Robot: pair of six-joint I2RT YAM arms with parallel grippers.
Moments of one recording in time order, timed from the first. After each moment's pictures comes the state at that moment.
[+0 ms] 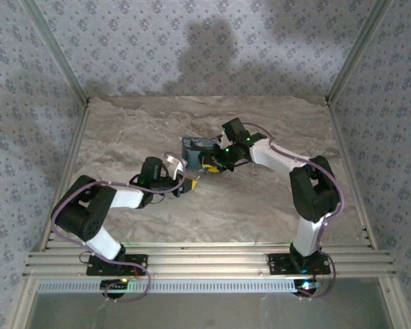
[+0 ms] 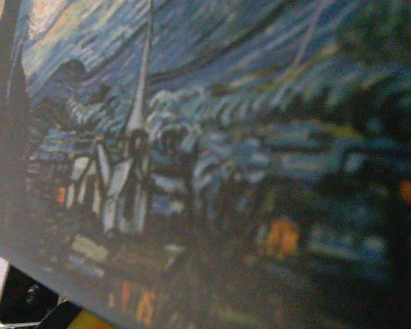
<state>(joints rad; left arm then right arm) -0.49 1.61 0.51 0.55 0.65 -0.30 0.54 1.82 1.30 -0.49 -0.60 0.84</state>
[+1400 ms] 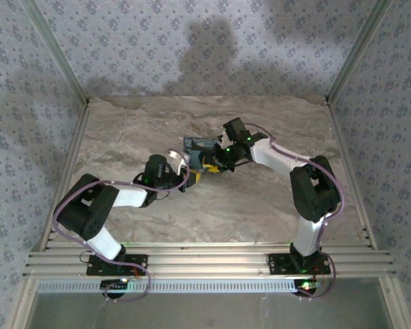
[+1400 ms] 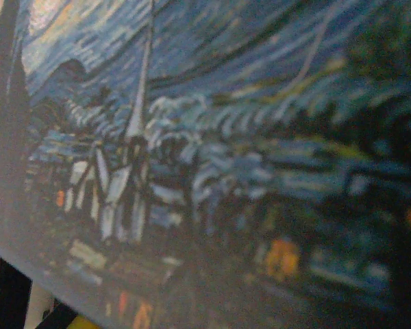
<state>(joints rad) -0.54 1.61 0.54 0.62 0.53 -0.34 0.53 1.82 1.30 -0.49 -0.61 0.85</state>
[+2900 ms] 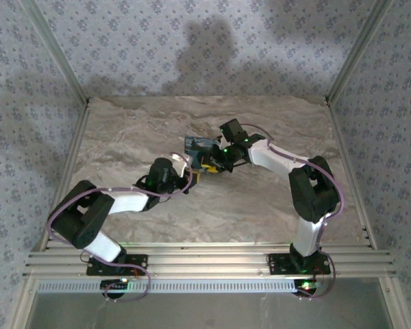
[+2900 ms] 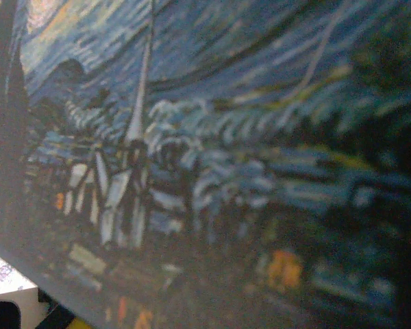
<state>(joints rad) -0.62 1.54 0.53 0.53 0.30 -0.31 0.56 1.82 1.30 -0.48 -0.54 0.90</state>
